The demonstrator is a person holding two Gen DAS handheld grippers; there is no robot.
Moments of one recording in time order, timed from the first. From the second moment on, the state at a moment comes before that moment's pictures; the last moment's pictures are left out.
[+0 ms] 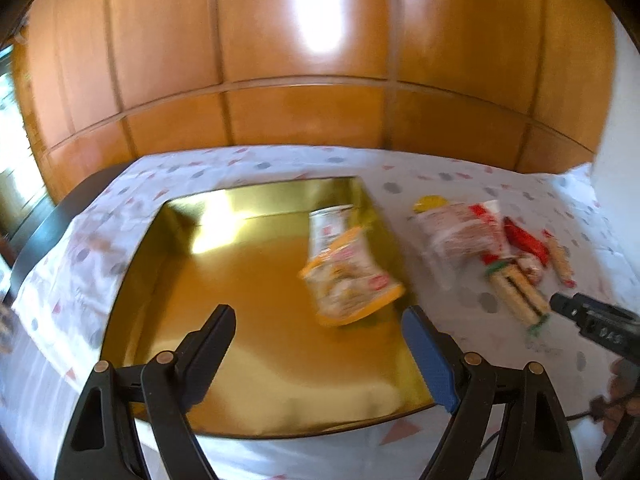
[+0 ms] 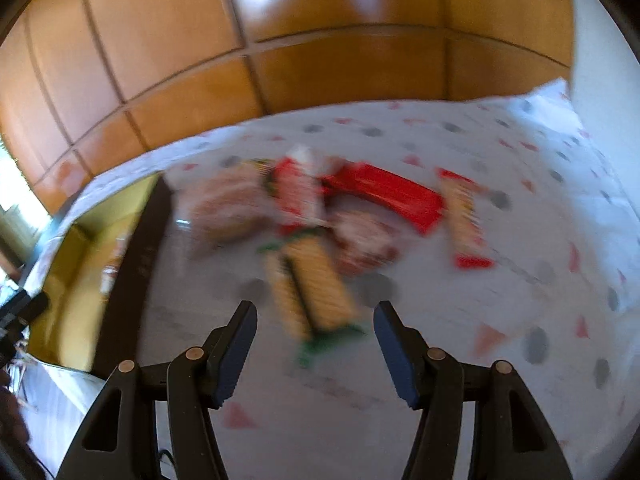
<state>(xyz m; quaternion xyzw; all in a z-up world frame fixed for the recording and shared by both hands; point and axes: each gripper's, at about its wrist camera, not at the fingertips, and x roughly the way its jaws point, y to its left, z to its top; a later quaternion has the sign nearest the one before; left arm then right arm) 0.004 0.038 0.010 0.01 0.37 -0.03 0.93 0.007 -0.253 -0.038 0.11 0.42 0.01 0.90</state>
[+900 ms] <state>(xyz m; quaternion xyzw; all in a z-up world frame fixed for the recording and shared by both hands) 0.110 -0.177 -0.061 0.00 0.55 -0.20 0.81 -0.024 -0.334 -0.086 0.15 0.44 -0.05 0.88</state>
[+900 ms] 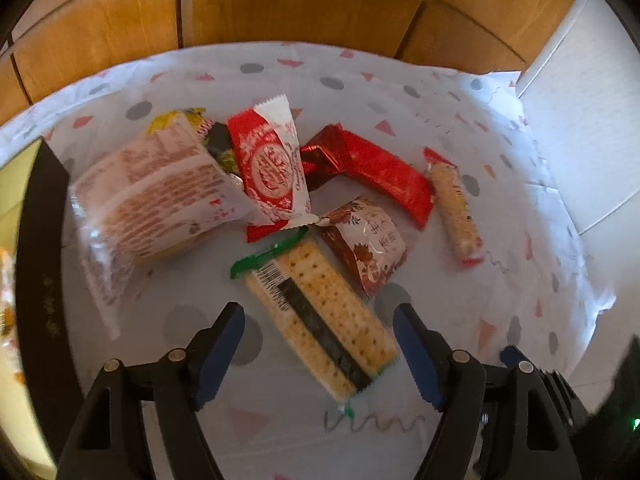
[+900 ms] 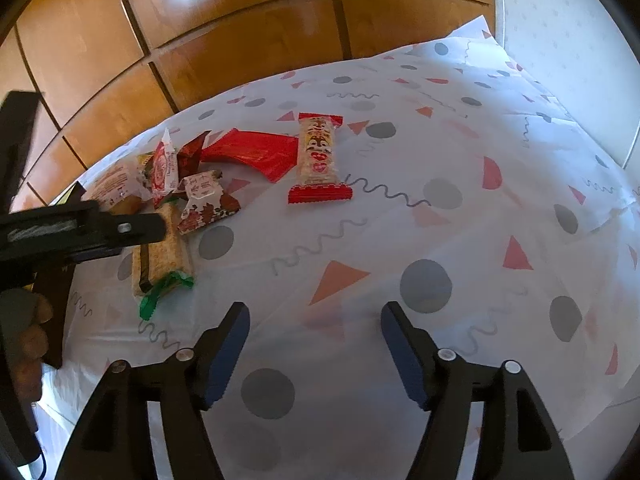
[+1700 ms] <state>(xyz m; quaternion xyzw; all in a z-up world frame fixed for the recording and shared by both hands) 0.018 -0.095 -0.069 0.01 0.48 -0.26 0.83 0.045 -0.291 -0.038 0.03 0.45 0.10 0.89</state>
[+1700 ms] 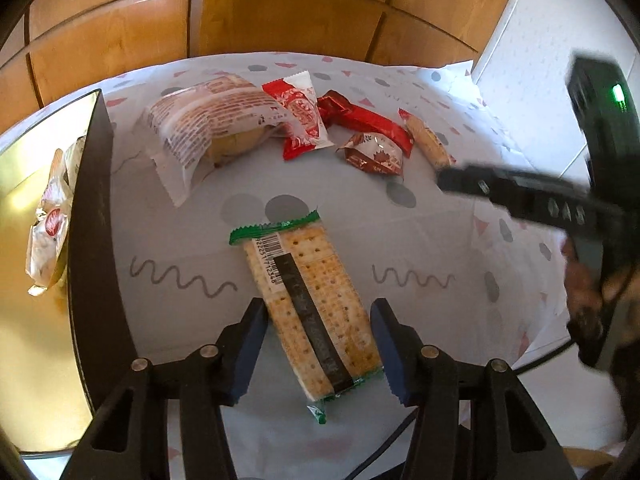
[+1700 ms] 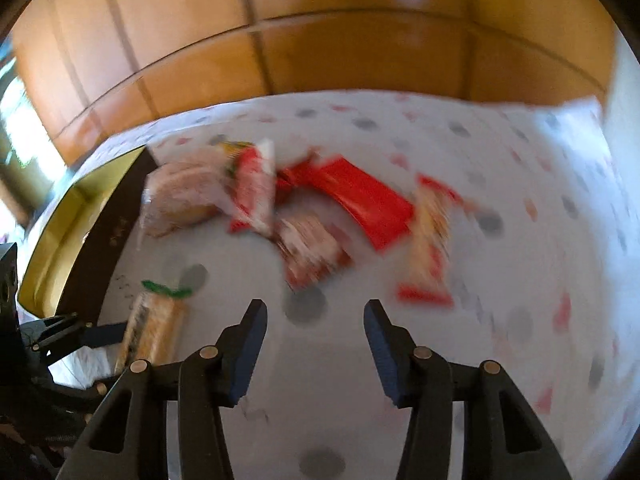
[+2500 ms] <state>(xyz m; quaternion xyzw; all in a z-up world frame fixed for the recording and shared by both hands) 0.015 -0.097 -0.071 0.02 0.47 -0.26 0.84 0.064 -0.263 -0.074 -0.03 0.47 0.12 0.87</state>
